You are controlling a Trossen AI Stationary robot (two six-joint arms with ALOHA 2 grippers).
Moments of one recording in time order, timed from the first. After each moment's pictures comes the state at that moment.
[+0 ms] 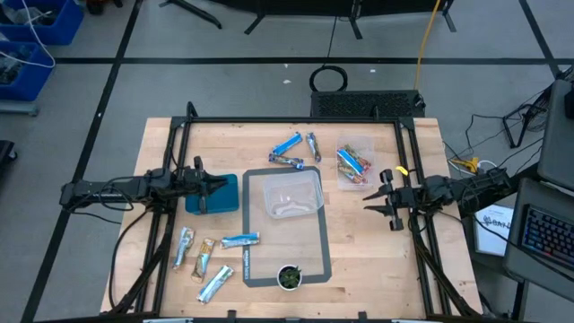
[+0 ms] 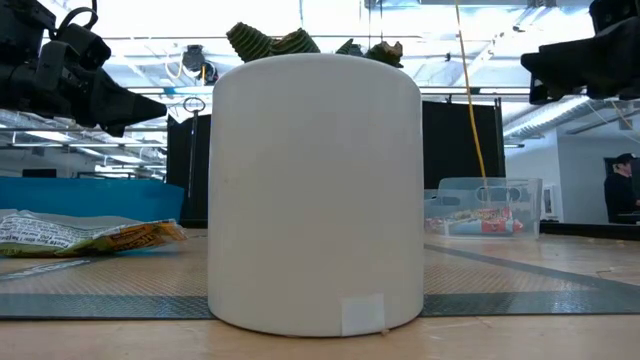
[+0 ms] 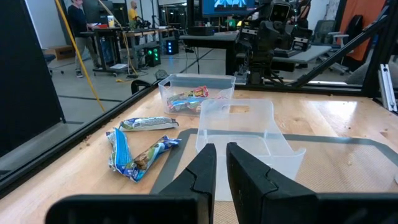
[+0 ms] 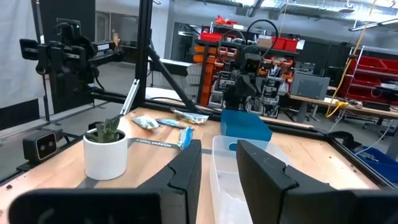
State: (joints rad) left arm 0.05 0.12 0.01 0.06 -0.14 0.00; right arm 0.25 0.00 0.02 0.07 0.10 -0.15
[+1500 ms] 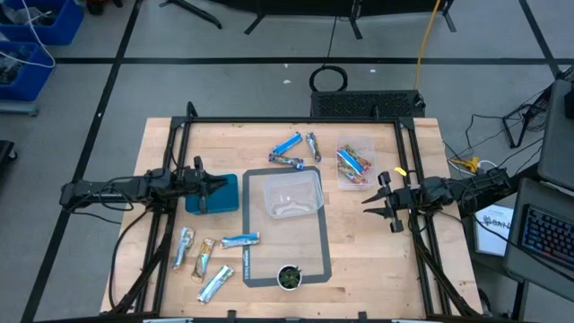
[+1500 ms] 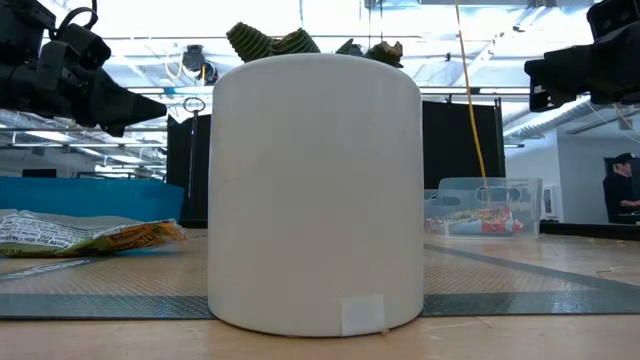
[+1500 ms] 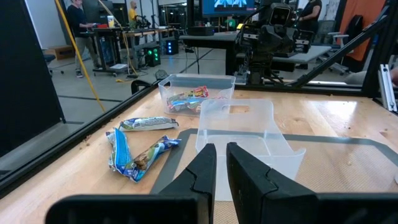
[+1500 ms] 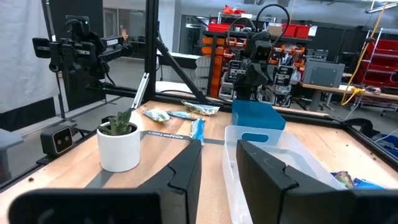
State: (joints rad) left arm 0.05 0.12 0.01 0.06 -0.14 0.00; right arm 0.25 0.00 0.02 -0.02 0.07 -0.09
